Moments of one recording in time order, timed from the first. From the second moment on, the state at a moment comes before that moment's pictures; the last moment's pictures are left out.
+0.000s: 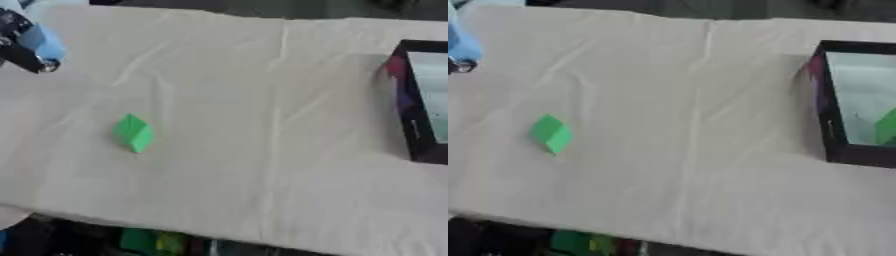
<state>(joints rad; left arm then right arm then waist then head) -0.78 0.76 -0.14 -1.20 -0.52 0.43 -0.36 -0.52 -0.92 -0.15 -1.05 -0.08 -0.45 0.30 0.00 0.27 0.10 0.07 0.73</state>
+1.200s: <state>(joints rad) -0.78 0.38 -0.18 -1.33 -0.58 0.20 -0.05 -0.62 -0.88 -0.11 -1.27 -0.24 -0.41 0.42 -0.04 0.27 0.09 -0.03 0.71</state>
